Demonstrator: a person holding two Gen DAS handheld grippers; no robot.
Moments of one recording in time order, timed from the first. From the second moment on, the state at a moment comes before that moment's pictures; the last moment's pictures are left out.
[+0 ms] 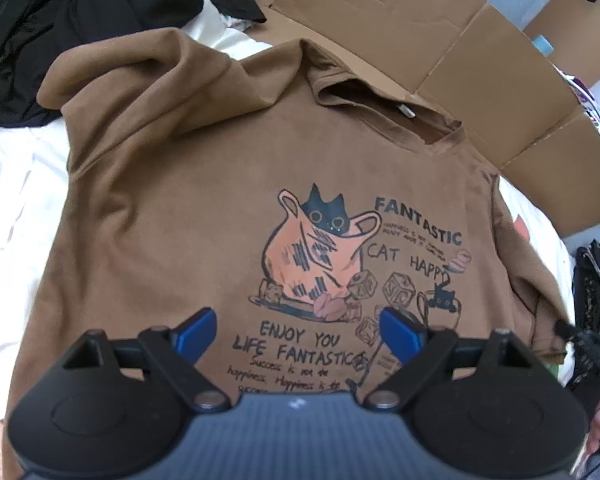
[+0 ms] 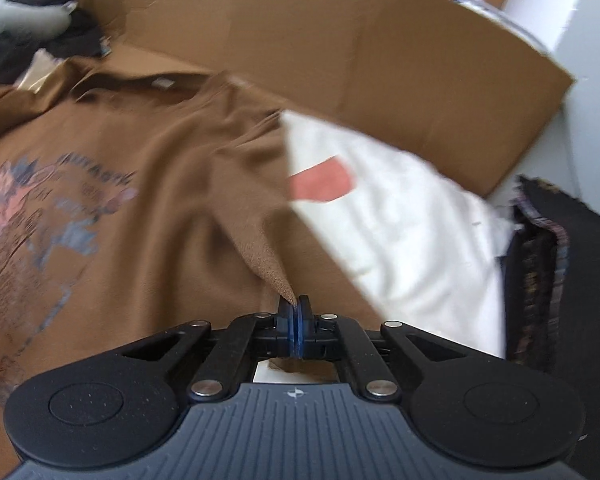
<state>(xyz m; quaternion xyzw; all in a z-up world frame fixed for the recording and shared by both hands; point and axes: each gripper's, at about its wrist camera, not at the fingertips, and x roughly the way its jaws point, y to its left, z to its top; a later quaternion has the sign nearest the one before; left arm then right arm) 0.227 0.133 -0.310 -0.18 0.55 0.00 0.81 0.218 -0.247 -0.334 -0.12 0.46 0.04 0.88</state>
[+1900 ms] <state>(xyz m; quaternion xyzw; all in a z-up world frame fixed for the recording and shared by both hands) 0.242 0.236 -0.270 -0.09 0.48 0.06 0.87 0.271 -0.319 -0.305 -0.03 0.42 -0.03 0.91</state>
